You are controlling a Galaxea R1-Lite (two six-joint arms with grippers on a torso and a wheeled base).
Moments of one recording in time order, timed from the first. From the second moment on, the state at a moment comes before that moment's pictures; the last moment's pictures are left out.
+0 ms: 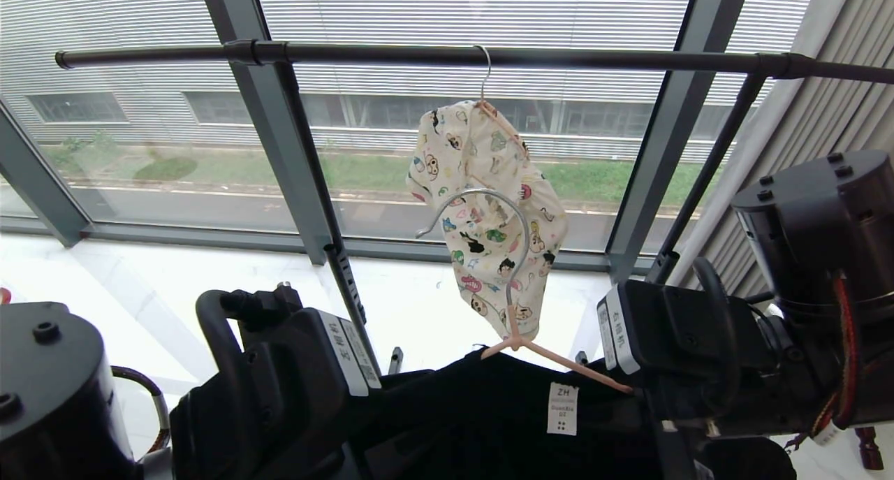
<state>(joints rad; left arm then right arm) -1.03 1.29 -0.58 -0.41 0.10 0.31 0.97 1.48 -1.05 0.18 0.29 -0.56</state>
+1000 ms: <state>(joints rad) -0.84 1.24 -0.46 -0.43 0.12 0.31 0.94 1.38 -0.94 0.03 0.27 -0.57</state>
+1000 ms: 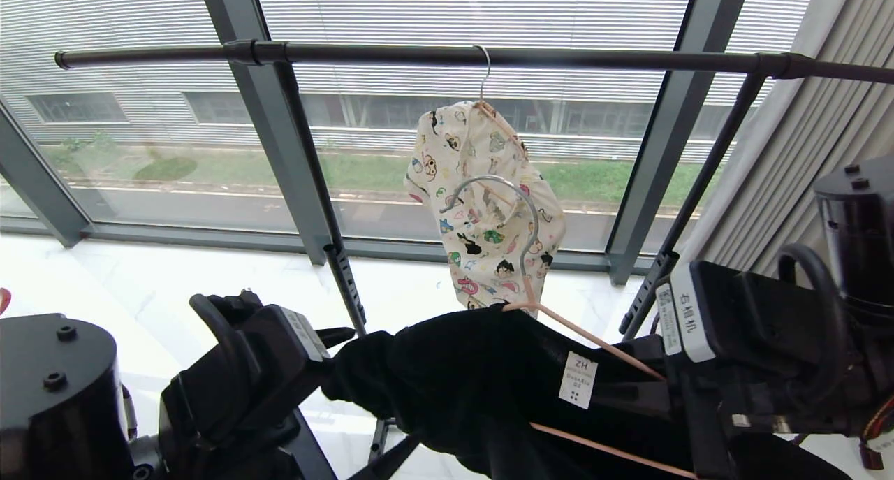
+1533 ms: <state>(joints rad) -0.50 1.18 -0.30 -0.56 0.01 0.26 0.94 1.26 -0.85 -0.04 0.28 -0.66</state>
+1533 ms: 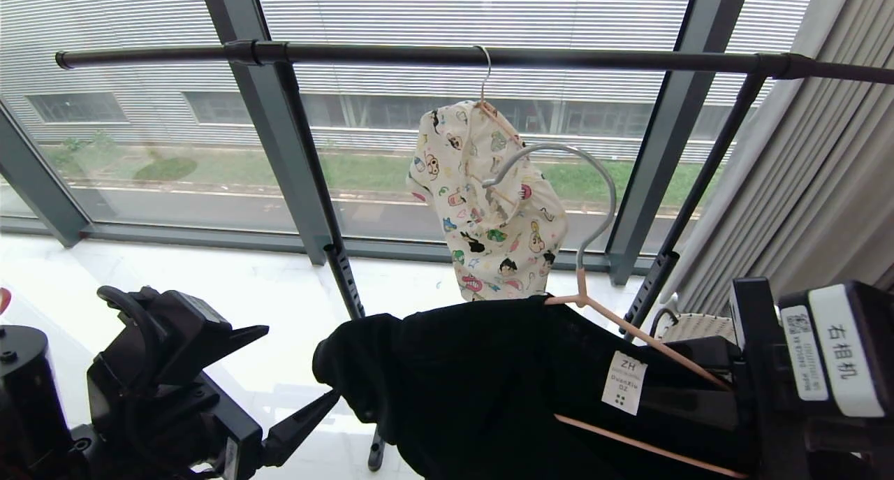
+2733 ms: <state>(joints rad) -0.42 1.19 -0.27 -0.56 0.00 0.27 0.88 1.20 -0.84 -0.05 0.36 -0.78</state>
